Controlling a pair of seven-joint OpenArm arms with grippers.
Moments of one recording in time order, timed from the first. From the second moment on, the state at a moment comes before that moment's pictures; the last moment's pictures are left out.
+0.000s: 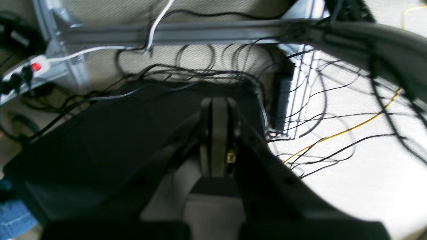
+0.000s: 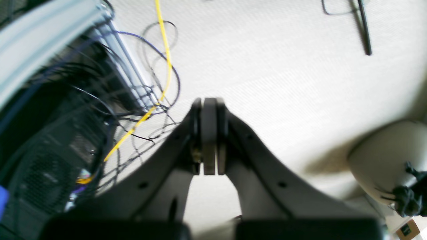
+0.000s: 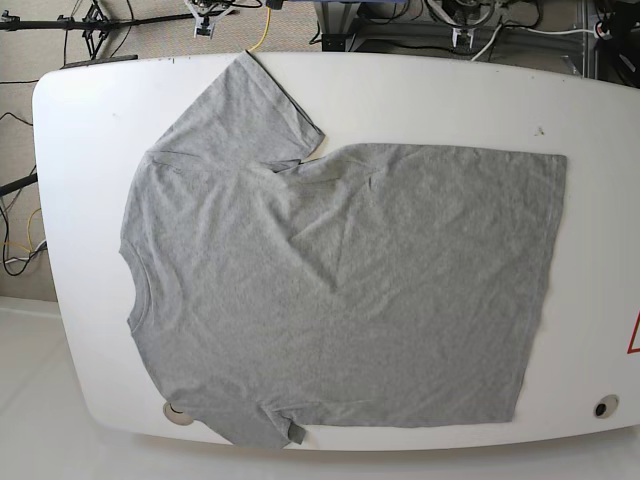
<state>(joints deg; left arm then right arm) 20.2 -2.9 -15.6 34.9 13.5 -5.1 3.0 -13.6 4.7 4.6 20.6 8.1 -7.9 -10.2</state>
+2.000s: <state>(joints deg) 48.7 -4.6 -18.7 85.5 3.2 -11.6 11.4 -47.1 9.4 4.0 75.0 9.8 -6.2 -11.9</state>
